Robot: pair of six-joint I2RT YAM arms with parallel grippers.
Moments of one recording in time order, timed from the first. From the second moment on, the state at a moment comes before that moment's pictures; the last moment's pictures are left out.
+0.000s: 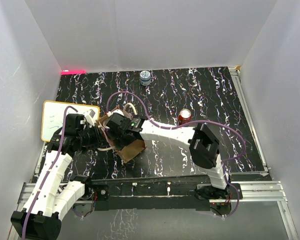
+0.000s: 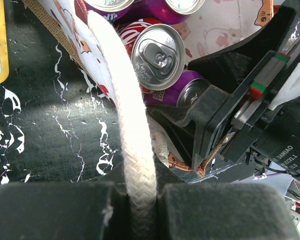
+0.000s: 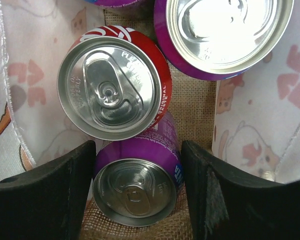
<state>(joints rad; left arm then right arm) -0.16 0.82 0.82 -0.94 0.35 -0.44 1.13 2.04 1.76 -0.79 0.18 0.45</state>
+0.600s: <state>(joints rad) -0.16 0.82 0.82 -0.94 0.35 -0.43 1.11 2.04 1.78 -0.84 0.20 0.45</state>
